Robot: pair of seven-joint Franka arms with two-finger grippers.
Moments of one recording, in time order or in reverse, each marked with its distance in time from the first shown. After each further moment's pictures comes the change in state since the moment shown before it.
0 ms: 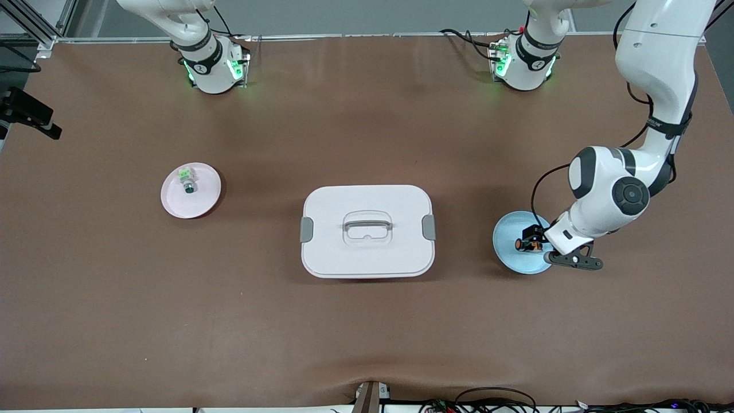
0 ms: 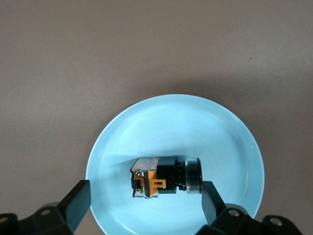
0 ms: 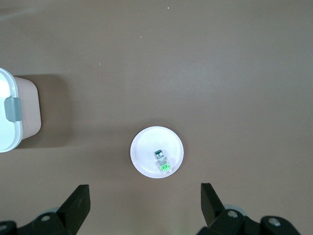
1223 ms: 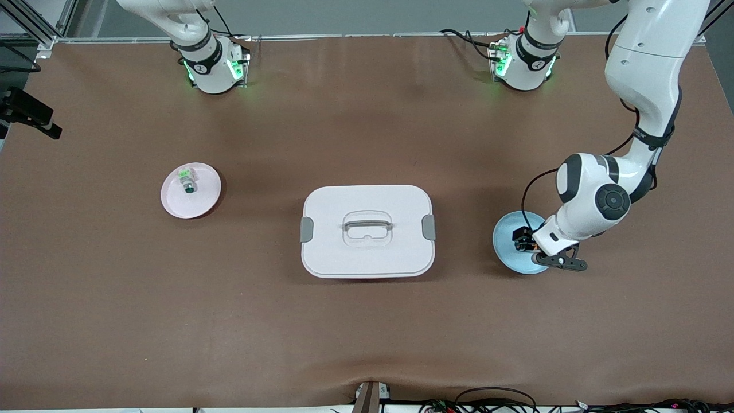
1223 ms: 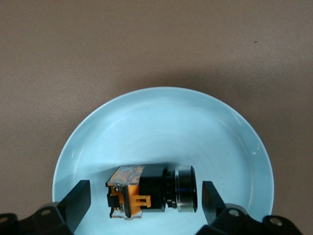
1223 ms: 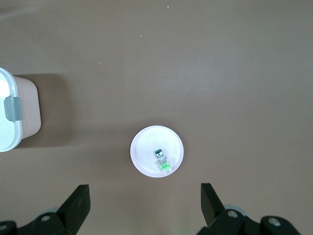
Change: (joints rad) left arm -0.016 0.060 -0.001 -0.002 0.000 0.053 0.000; right arm 0.000 0.000 0.000 0.000 0.000 -0.003 0.001
